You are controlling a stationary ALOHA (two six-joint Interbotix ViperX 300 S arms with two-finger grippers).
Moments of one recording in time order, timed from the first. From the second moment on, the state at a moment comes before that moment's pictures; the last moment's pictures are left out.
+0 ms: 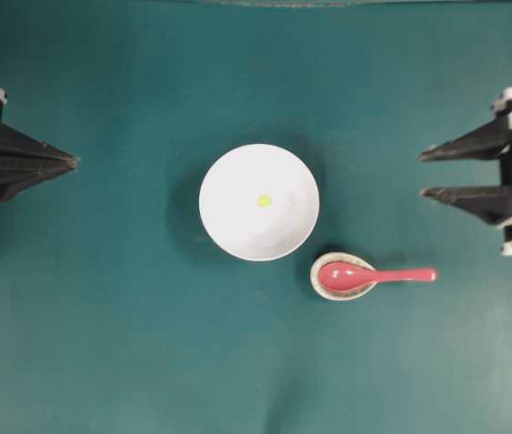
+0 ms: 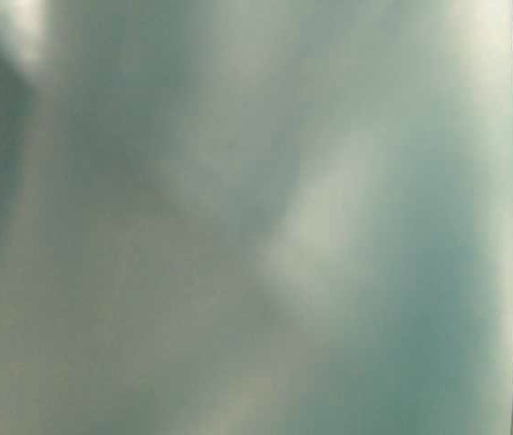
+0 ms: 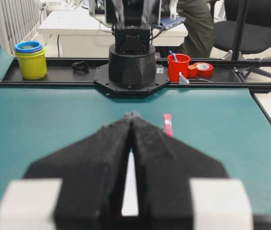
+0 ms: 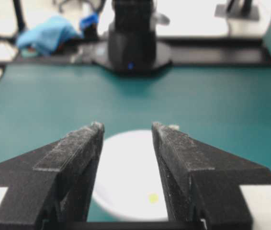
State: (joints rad) left arm 0.00 -0.97 1.18 0.01 -0.28 0.00; right arm 0.01 -0.81 1.22 0.01 -0.40 0.01
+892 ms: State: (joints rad) left arm 0.00 -0.96 1.18 0.01 -0.28 0.00; right arm 0.34 -0.05 1.37 0.31 -1.18 0.11
